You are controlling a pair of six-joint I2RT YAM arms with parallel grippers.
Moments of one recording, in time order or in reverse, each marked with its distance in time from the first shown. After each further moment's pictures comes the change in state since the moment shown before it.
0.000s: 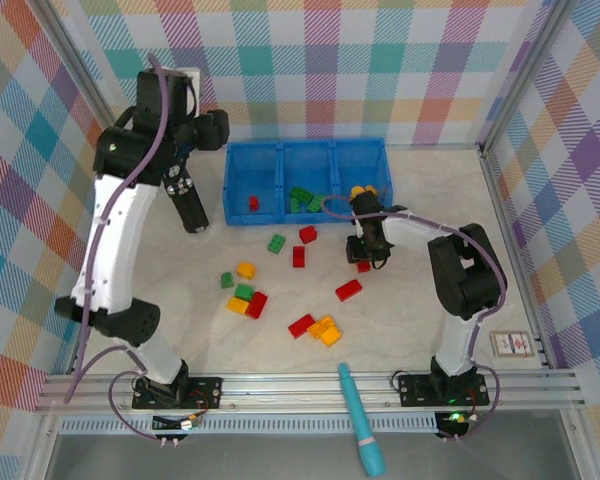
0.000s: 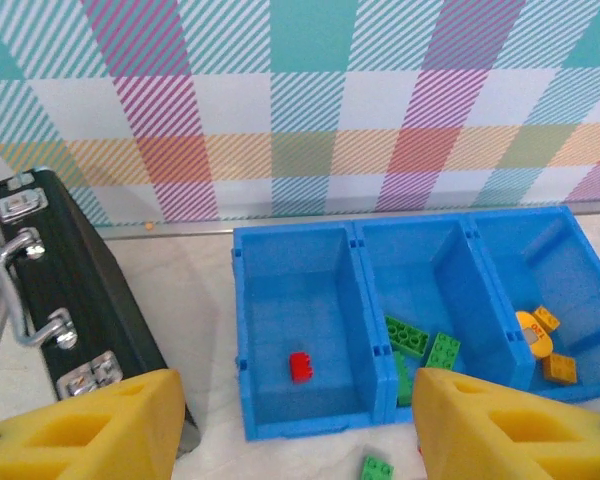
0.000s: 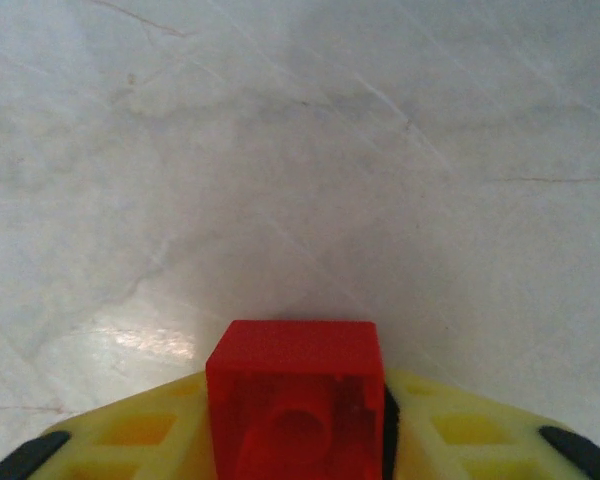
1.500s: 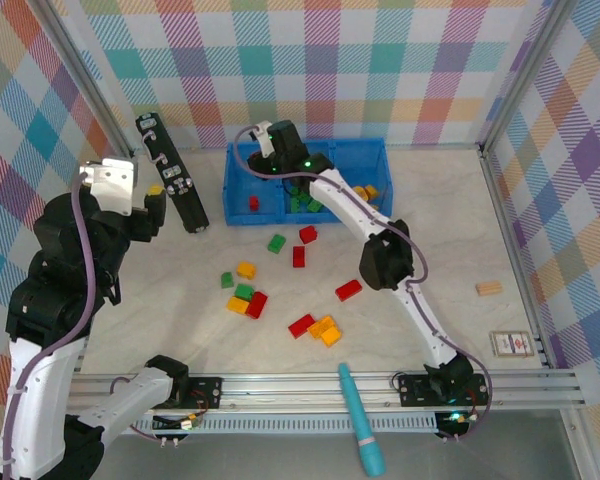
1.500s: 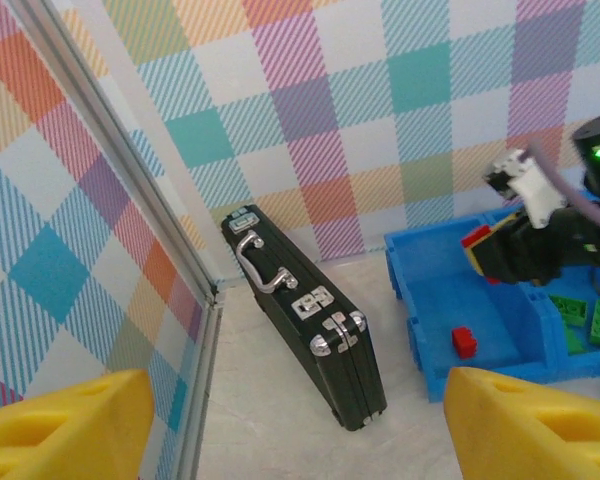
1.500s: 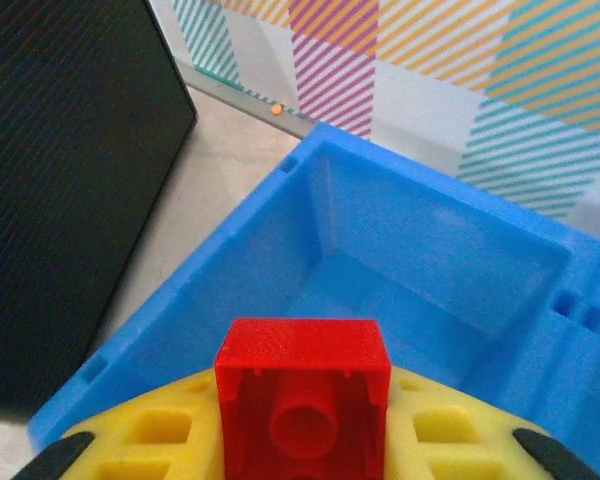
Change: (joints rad) left arm -0.022 -0.764 -0.742 0.249 -0.205 0.340; right arm 0.235 0.747 1.472 0.087 -0.045 -0.223
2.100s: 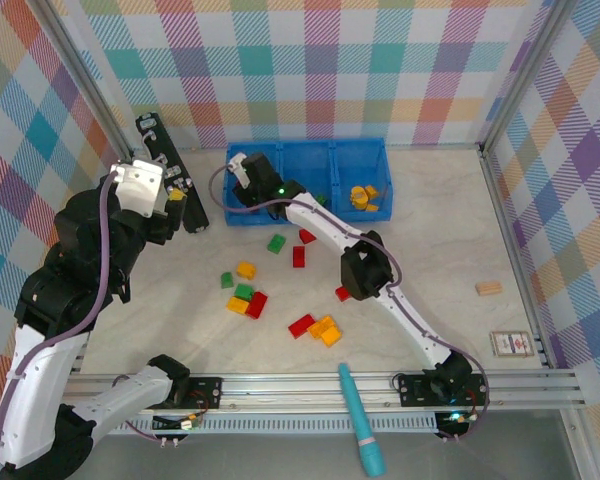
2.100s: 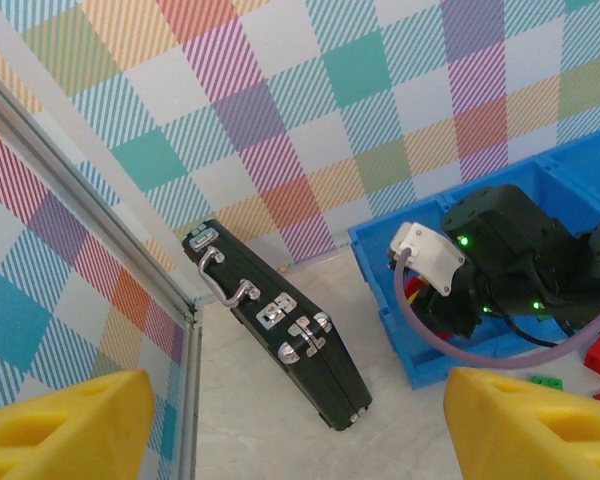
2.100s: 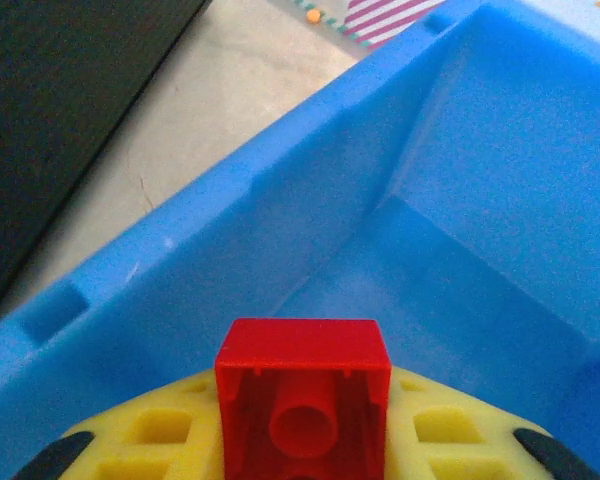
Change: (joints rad) left arm -0.137 0.019 -0.006 0.001 -0.045 0.071; right arm 0.097 0.150 0.027 0.031 0.149 -0.188
